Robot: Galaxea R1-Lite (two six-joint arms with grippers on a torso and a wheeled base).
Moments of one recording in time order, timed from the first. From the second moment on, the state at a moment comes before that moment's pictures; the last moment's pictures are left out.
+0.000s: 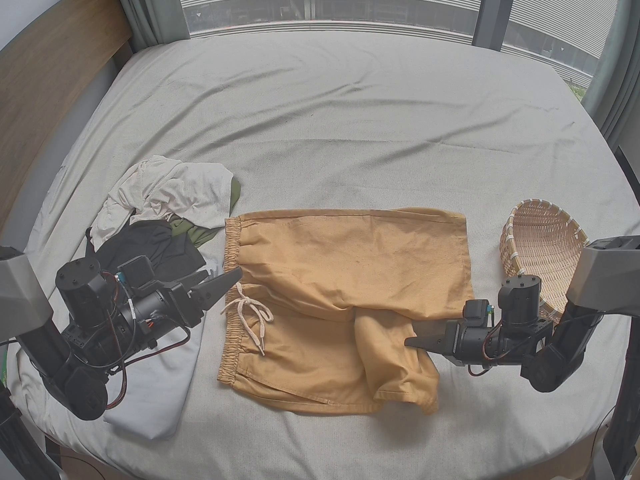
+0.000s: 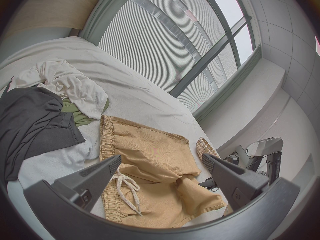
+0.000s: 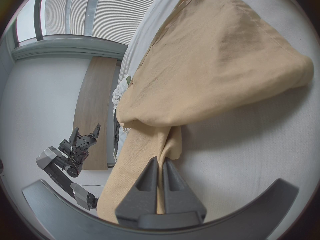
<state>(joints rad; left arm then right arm) -0.25 1.93 -0.33 -1.55 -0.41 -0.46 0.32 2.18 -0.49 -1.21 0.64 0.70</state>
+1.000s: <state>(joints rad) -0.25 1.93 -0.33 -1.55 -0.41 -0.46 0.26 1.94 -0.29 -1.24 0.59 0.59</state>
